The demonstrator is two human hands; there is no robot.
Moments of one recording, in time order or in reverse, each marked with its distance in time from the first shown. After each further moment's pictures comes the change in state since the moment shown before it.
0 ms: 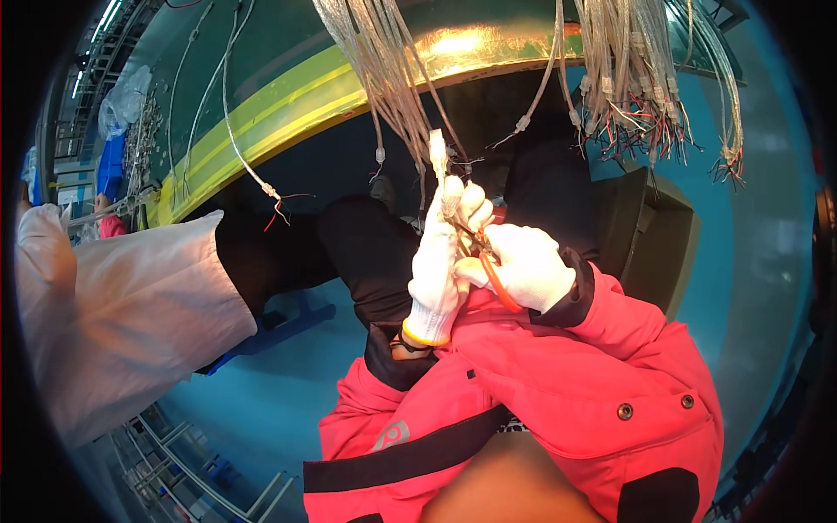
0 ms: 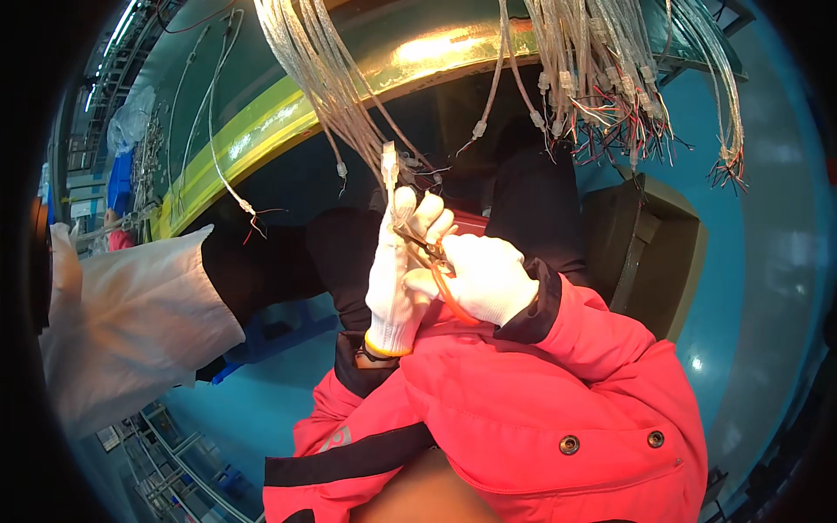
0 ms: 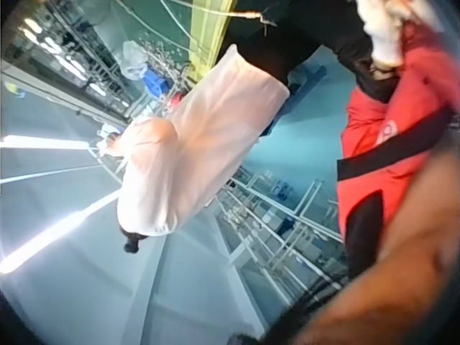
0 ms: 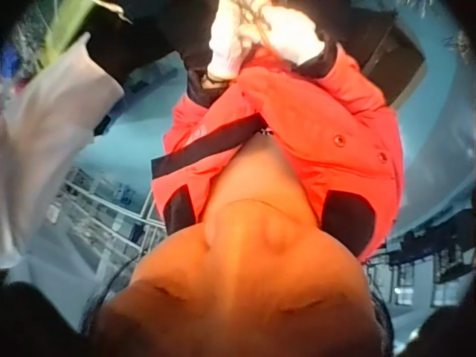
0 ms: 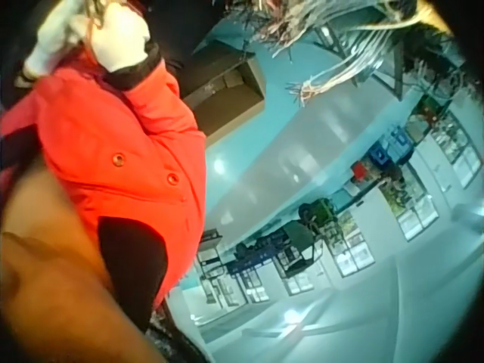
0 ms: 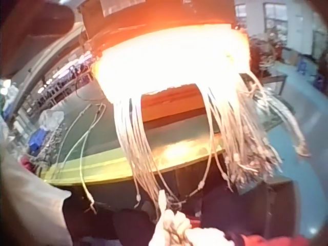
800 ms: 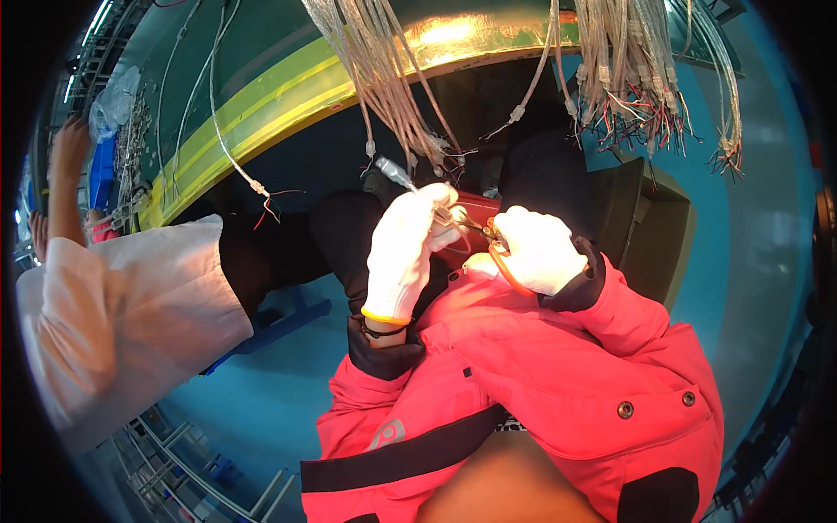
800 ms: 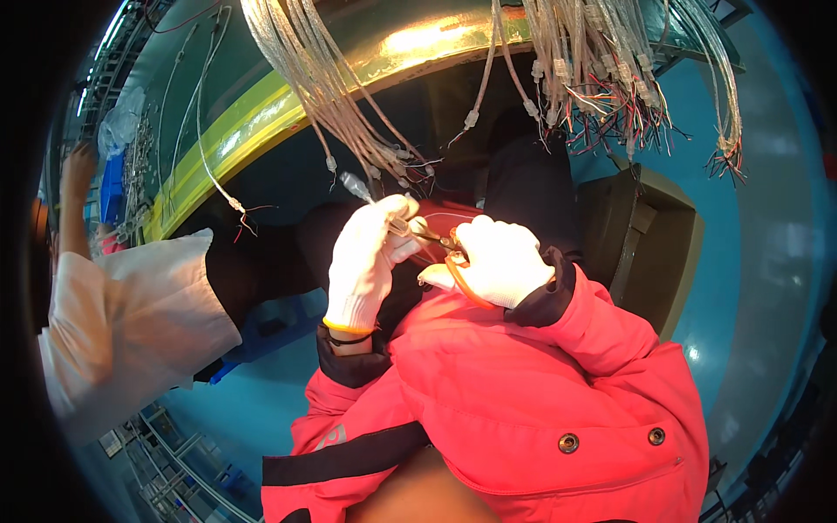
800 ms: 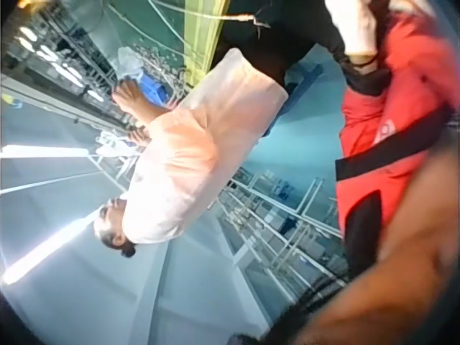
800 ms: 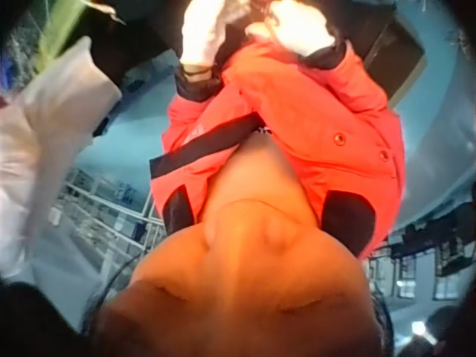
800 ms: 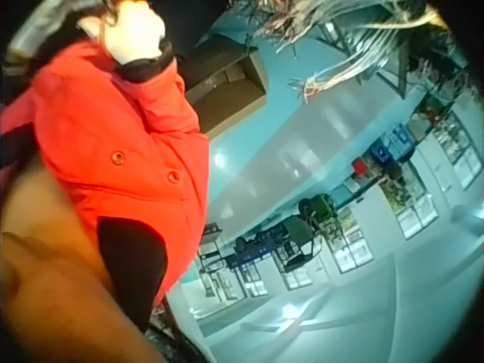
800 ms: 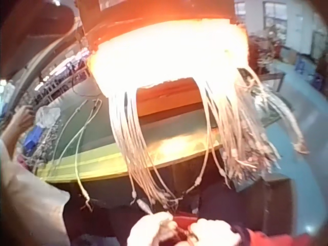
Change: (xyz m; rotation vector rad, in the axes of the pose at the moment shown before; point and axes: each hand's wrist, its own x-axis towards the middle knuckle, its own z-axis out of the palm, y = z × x) left_hand -0.007 0.037 -0.017 0.392 0.311 -0.222; right_hand -0.004 0.018 -0.005 -0.188 0.063 -0.066
